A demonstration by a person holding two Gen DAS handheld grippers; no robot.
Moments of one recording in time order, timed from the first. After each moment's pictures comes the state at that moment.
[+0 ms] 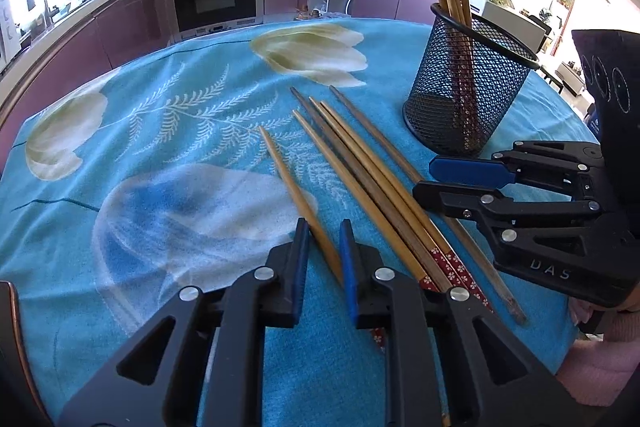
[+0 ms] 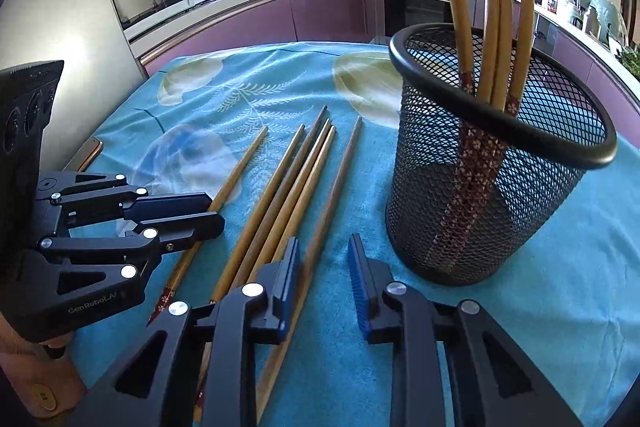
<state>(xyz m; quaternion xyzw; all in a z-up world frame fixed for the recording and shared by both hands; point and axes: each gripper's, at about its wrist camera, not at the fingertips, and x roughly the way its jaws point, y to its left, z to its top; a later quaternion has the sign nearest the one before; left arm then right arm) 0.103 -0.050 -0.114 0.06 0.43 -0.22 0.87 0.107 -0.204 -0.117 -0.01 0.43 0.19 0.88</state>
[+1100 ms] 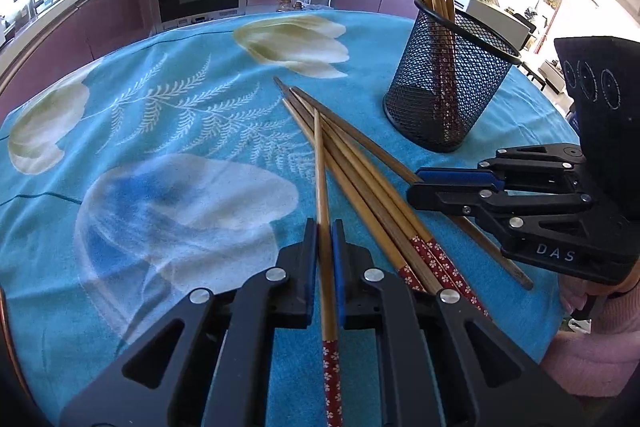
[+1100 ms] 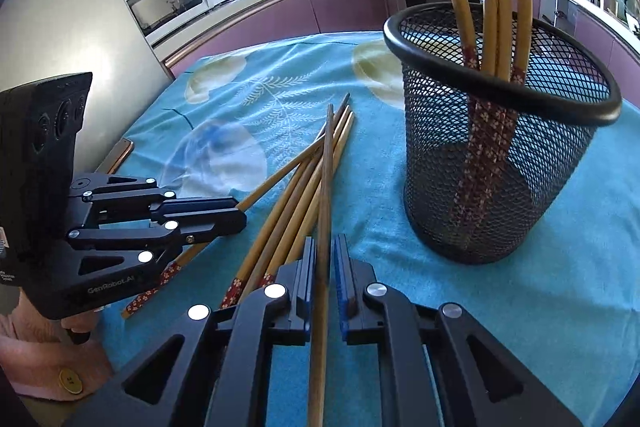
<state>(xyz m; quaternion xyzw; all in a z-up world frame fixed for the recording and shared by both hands) 0.104 -0.049 -0.115 0.05 0.45 -0.25 0.85 0.102 -0.212 -0.118 0.02 0.45 0.24 0.86</state>
